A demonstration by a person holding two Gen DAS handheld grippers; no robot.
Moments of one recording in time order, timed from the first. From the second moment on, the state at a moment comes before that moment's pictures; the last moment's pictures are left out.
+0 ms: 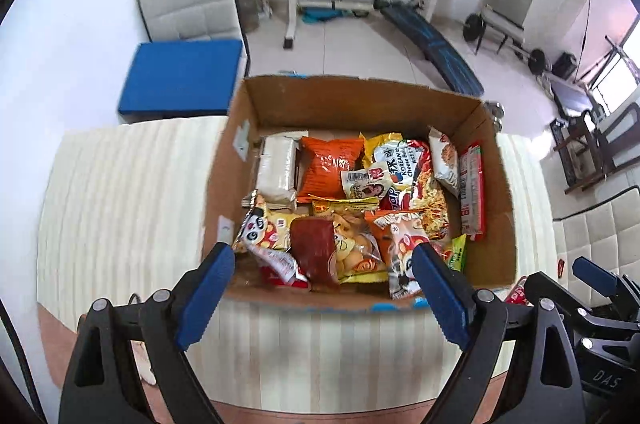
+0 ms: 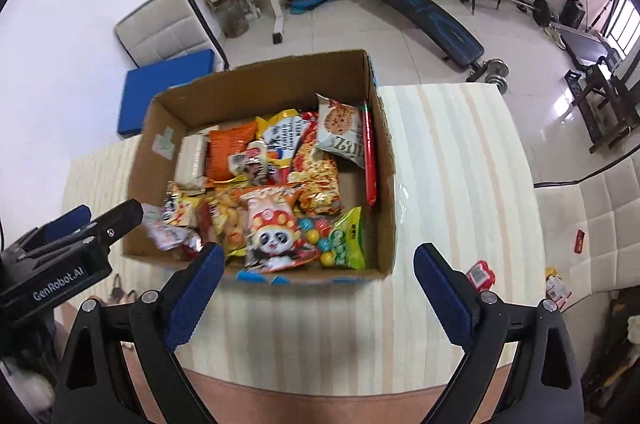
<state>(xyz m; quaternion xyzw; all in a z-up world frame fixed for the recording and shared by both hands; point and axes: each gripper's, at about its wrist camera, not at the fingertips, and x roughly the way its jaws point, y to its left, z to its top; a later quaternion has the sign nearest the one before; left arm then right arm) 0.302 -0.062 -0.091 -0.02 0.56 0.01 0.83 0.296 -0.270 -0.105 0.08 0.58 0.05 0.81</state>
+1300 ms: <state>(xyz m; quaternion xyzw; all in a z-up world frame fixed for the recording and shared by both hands) 0.280 -0.197 -0.166 0.07 0.58 0.03 0.81 0.267 -0.478 -0.283 0.27 0.68 -0.07 0.68</state>
